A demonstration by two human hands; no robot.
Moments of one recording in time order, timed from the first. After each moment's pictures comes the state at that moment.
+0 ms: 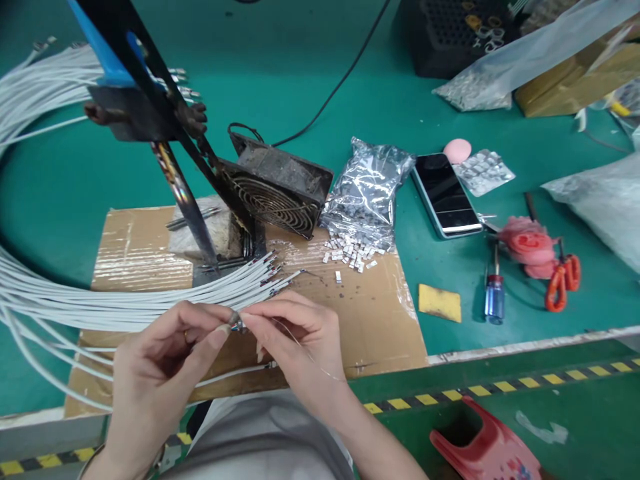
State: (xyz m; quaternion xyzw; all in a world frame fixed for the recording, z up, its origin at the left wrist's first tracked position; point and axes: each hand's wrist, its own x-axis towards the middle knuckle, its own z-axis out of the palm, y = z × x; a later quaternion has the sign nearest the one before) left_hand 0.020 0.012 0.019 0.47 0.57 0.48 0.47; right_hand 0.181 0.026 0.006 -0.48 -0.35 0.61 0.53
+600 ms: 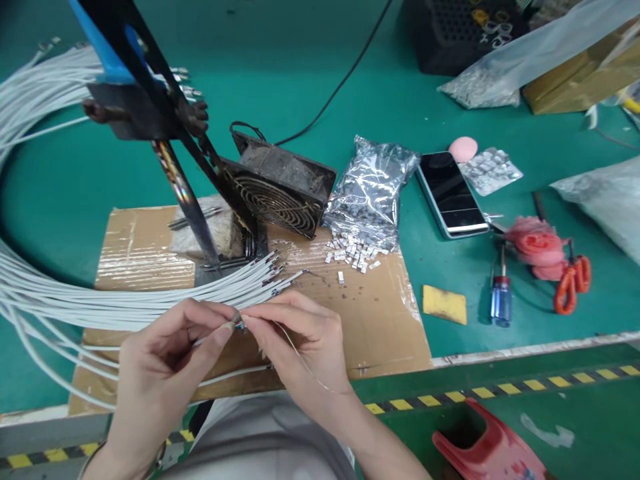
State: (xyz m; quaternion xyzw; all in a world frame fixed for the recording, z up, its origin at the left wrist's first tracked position) left_hand 0.020 0.015 0.019 0.49 0.58 0.46 0.45; right_hand 0.184 0.026 0.008 -0.50 -0.46 0.53 0.51
